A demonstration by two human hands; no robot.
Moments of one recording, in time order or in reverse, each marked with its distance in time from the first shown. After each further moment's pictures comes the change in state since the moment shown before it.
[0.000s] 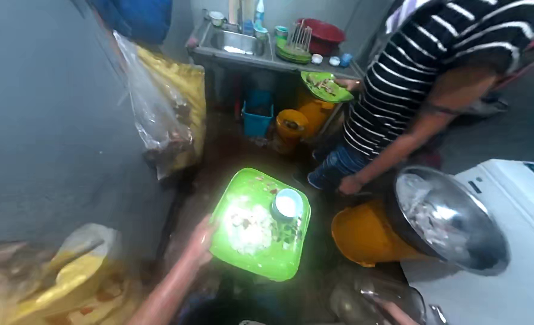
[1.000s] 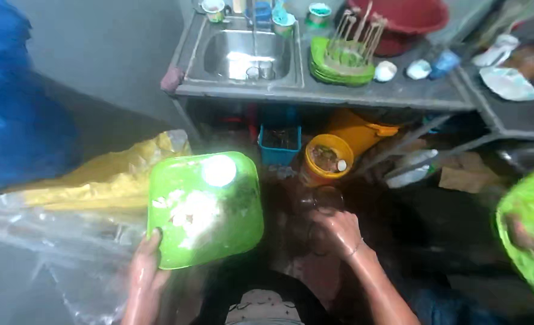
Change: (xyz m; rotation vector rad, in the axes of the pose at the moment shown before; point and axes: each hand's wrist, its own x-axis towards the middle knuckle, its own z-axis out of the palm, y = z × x) left_hand 0.481 0.301 0.043 -0.242 0.544 0.198; right_hand 0.776 -0.209 0.161 -0.044 -0.210 -0.607
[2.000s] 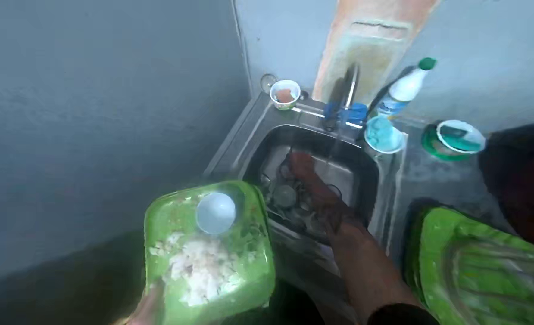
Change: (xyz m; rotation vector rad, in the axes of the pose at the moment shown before) left_hand 0.286 0.136 0.296 -0.210 0.414 0.074; right_hand 0.839 0.114 0.107 -0.004 -0.505 -0.009
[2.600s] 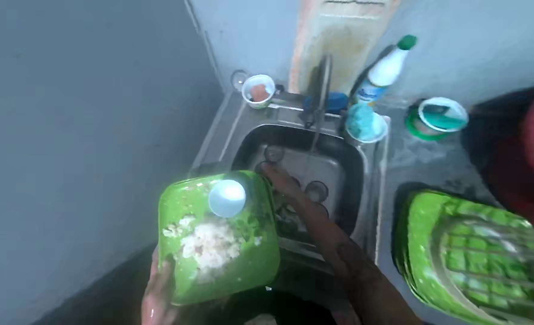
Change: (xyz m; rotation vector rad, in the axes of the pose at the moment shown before) left_hand 0.075 -0.003 0.076 0.252 -0.265 0.063; right_hand -0.052 -0.011 0.004 1.059 -0.073 0.060
